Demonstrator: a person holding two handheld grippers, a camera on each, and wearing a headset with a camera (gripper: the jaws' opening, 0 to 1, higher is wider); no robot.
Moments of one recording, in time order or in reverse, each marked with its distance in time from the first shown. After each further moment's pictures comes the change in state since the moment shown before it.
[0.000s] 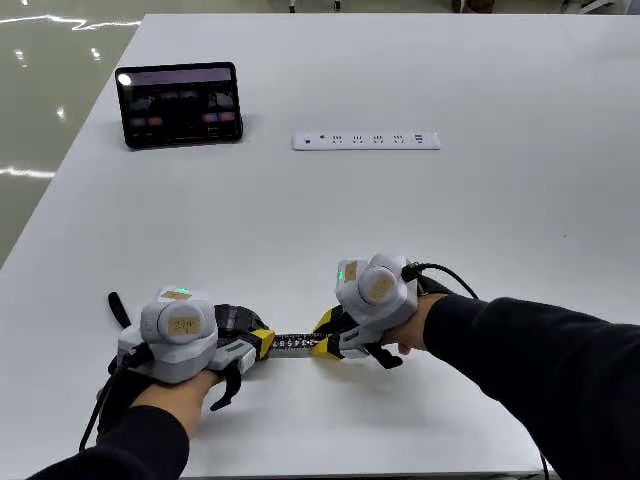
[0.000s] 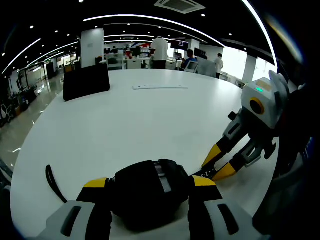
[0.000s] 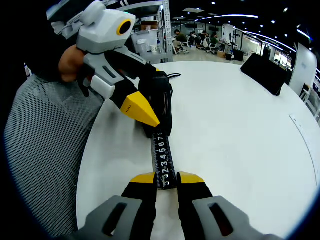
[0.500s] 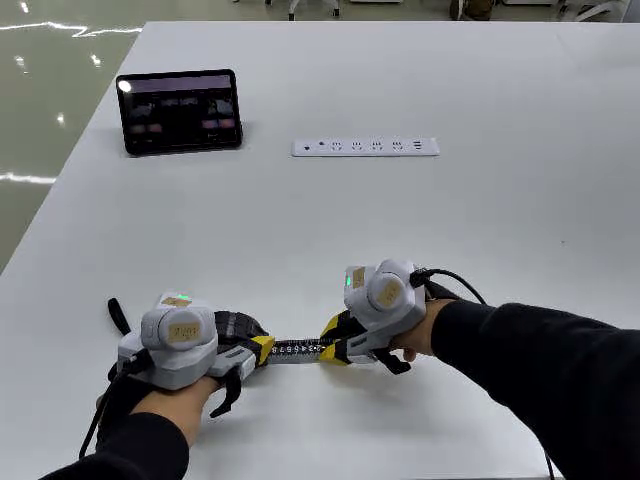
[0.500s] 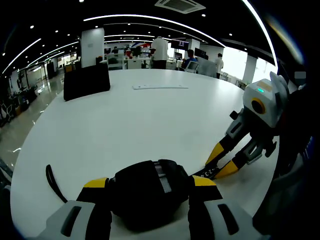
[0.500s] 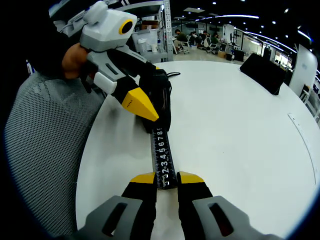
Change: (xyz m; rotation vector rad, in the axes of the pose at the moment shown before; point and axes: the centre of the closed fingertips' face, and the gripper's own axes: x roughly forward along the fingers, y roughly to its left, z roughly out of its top) left arm -0.001 0.000 0.000 -0.003 0.001 0.002; right arm -0.007 -0.002 -0.007 -0.005 0.004 -0.002
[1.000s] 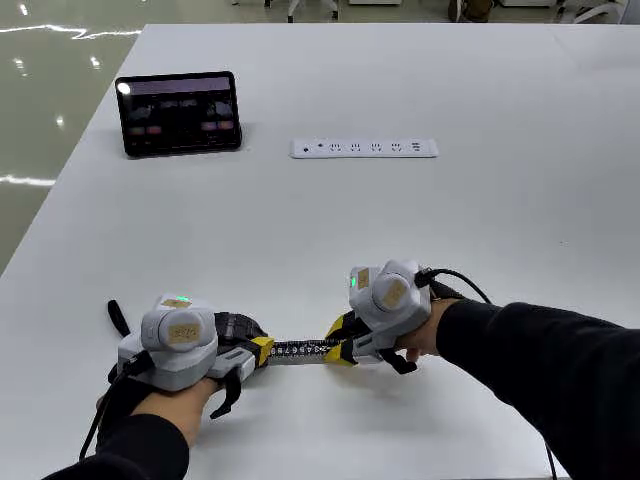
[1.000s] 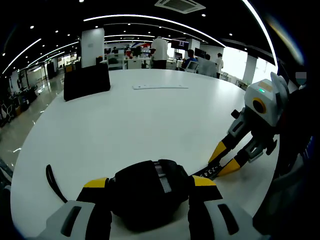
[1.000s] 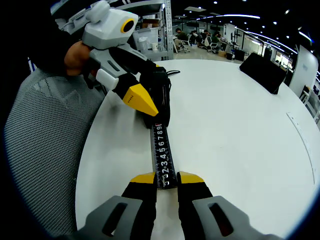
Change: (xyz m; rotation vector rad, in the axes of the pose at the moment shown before) left arm -0.001 0.000 0.000 0.002 0.000 0.002; right arm -0.006 0.000 -0.007 -0.009 0.014 -0.003
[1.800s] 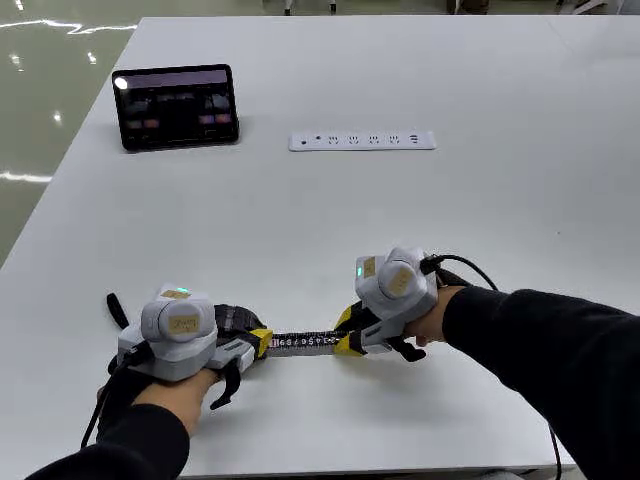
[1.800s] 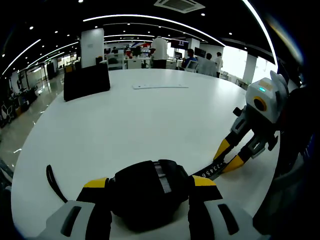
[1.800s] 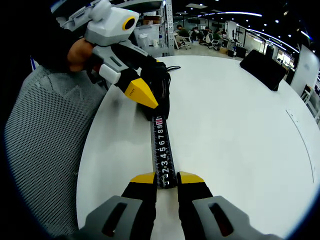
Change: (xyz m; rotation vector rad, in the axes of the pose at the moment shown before) left arm 0.001 0.000 0.000 0.006 0.002 0.003; right arm -0.010 -0.001 -0.011 -0.006 0.034 0.010
